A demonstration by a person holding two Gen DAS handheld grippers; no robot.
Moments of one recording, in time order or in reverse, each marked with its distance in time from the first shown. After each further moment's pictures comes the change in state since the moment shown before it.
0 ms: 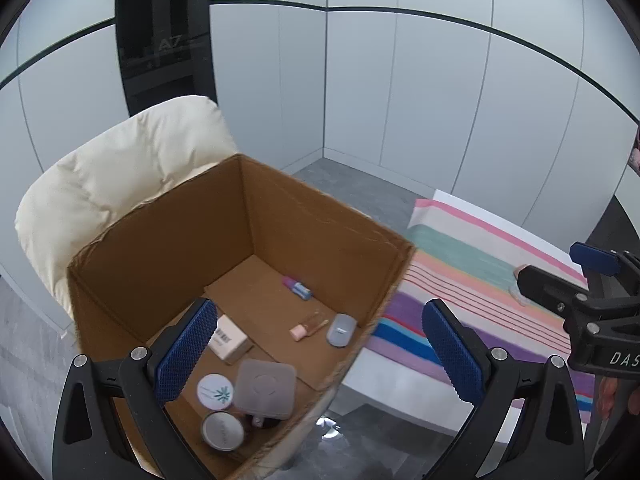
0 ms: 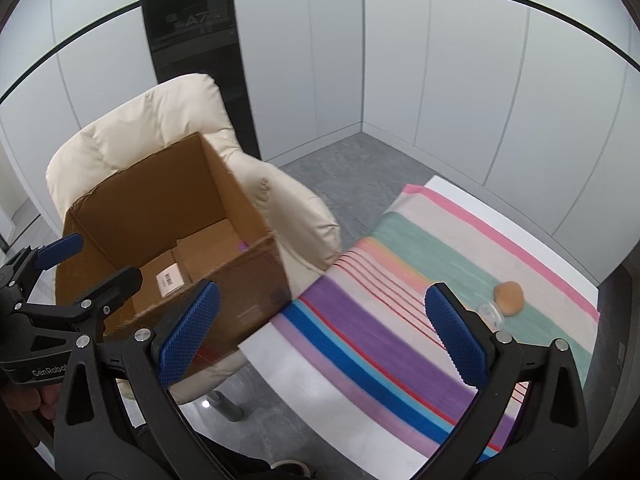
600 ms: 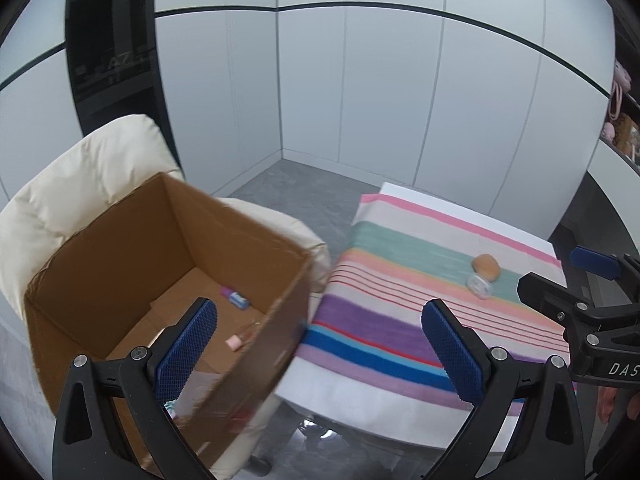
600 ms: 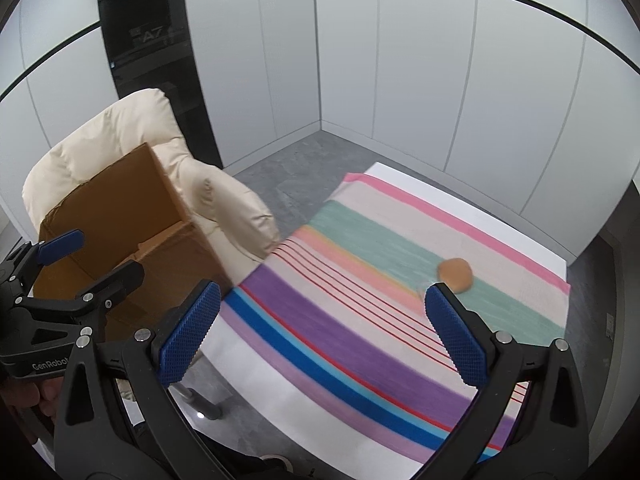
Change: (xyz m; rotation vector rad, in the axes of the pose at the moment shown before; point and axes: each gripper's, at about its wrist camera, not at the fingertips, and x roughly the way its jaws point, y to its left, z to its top) left arm 0.009 -0.083 0.006 0.095 0.004 -0.098; right arm -0.026 -0.076 -0.024 0.084 0.000 -0.089
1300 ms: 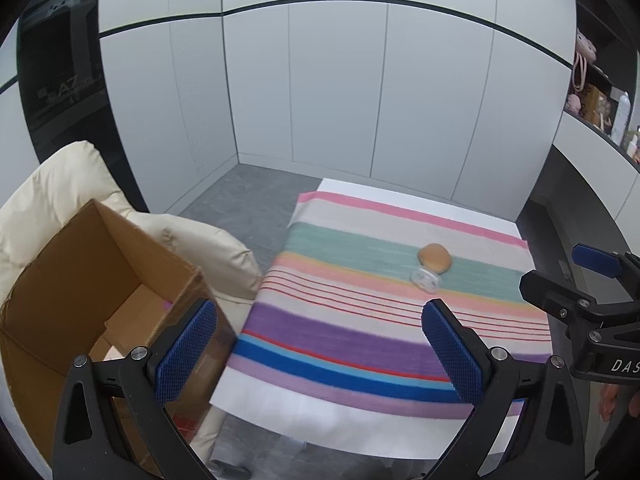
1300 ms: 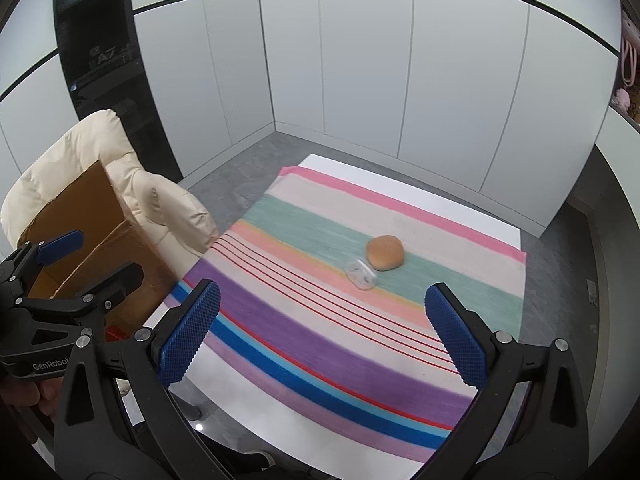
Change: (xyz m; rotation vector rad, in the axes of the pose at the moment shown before) left arm 0.009 -0.082 0.005 0.098 0.009 -0.097; right arm -0.026 -0.081 -0.022 0.108 0.001 -0.103
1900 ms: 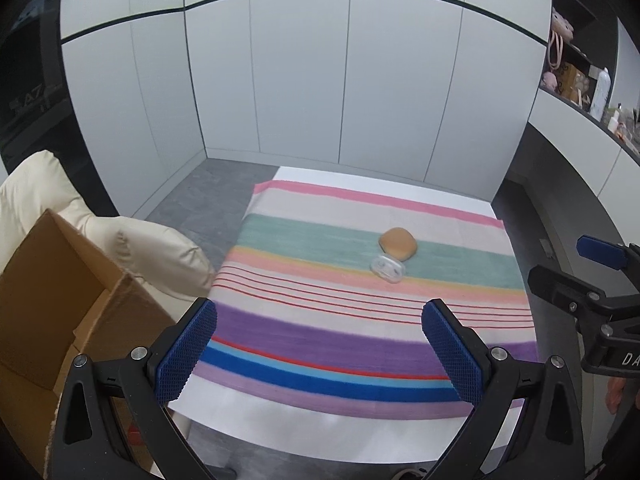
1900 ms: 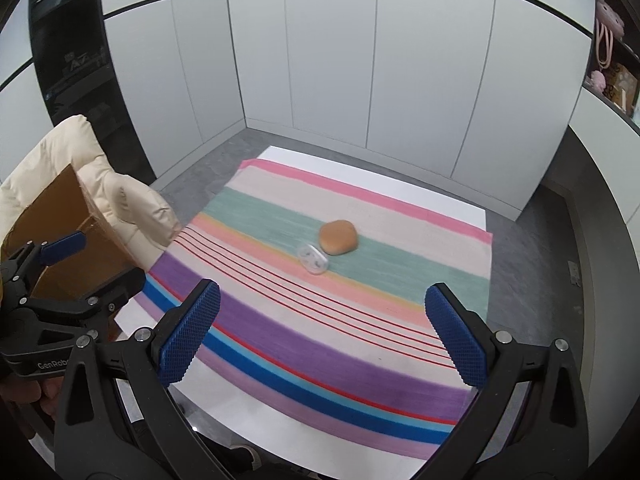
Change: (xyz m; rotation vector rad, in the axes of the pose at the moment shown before) left arm 0.025 -0.050 0.000 0.062 0.048 -0.079; right arm -0.008 -0.053 -0.016 0.049 0.027 -0.074
